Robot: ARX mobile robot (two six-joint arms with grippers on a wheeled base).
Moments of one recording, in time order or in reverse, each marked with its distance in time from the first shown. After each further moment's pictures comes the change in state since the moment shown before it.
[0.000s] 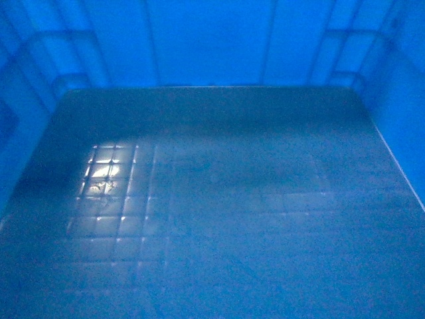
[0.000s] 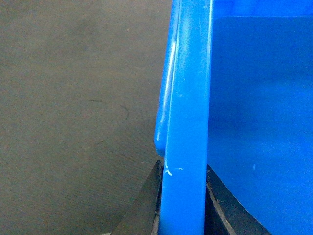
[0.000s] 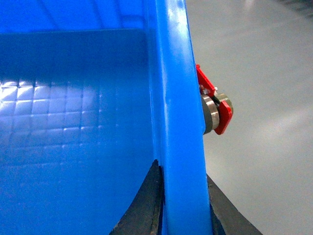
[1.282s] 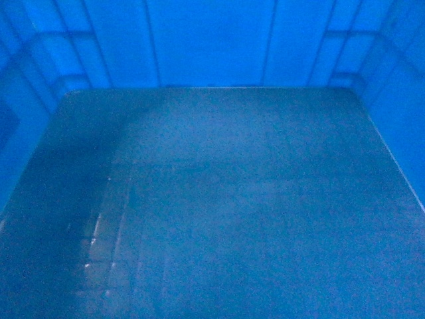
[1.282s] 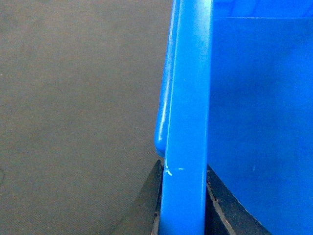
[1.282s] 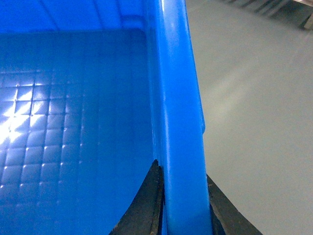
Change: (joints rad) left arm 0.000 0.000 0.000 0.000 0.000 0.000; right arm 0.000 0.000 0.000 -0.001 0.000 0.000
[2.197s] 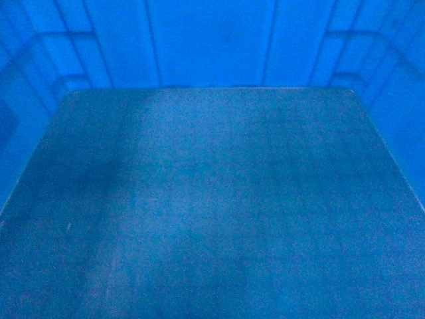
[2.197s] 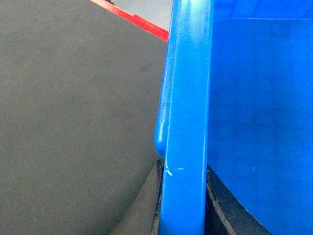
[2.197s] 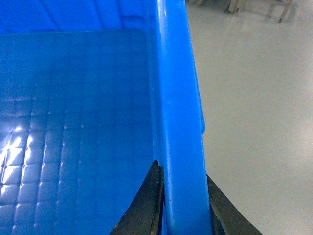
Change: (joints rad) left arm 0.000 0.000 0.000 0.001 0.000 0.000; right arm 0.000 0.000 0.000 0.000 0.000 0.000
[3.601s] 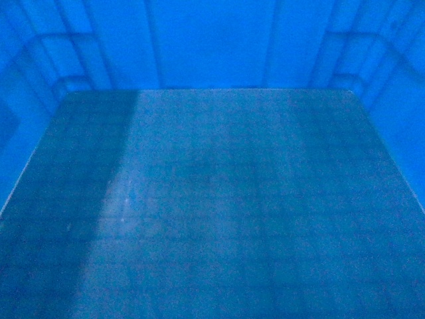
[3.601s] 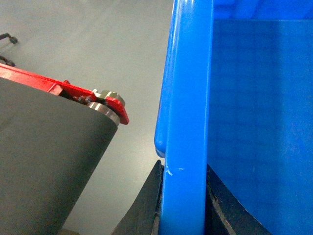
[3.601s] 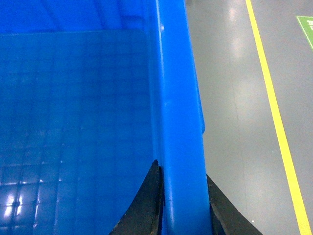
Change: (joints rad) left arm 0.000 0.000 0.000 0.002 0.000 0.000; right arm 0.000 0.000 0.000 -0.001 0.000 0.000
